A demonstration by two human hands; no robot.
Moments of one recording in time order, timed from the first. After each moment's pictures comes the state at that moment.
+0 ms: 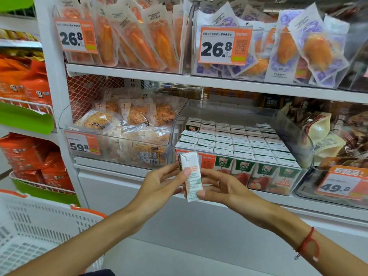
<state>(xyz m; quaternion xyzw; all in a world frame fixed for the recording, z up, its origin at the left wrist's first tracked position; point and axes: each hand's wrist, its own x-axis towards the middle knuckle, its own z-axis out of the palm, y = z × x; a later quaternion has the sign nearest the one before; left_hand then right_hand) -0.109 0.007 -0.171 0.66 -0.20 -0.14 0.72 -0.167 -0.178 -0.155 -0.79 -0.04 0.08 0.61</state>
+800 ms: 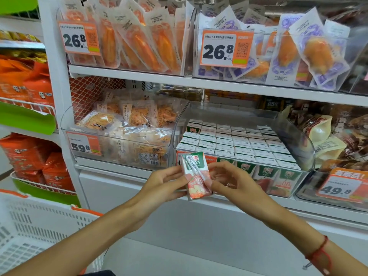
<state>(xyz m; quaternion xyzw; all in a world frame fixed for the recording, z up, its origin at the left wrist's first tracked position) -0.105 0.009 -0.163 0.65 -0.20 -0.21 0.70 -0.165 -0.188 -0.153 -0.85 -0.02 -0.07 0.52</state>
